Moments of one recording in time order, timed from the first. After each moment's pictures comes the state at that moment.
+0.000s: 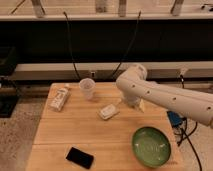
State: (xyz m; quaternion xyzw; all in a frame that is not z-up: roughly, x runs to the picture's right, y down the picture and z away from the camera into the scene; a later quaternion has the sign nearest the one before) arm 0.142 0.108 0.760 -0.26 -0.11 -0.55 0.78
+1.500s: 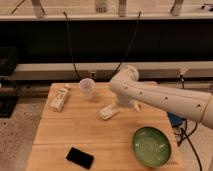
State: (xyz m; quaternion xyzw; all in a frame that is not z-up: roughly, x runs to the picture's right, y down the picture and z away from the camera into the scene) arm 0.111 0.118 0.767 -0.26 -0.14 -0.62 0.72
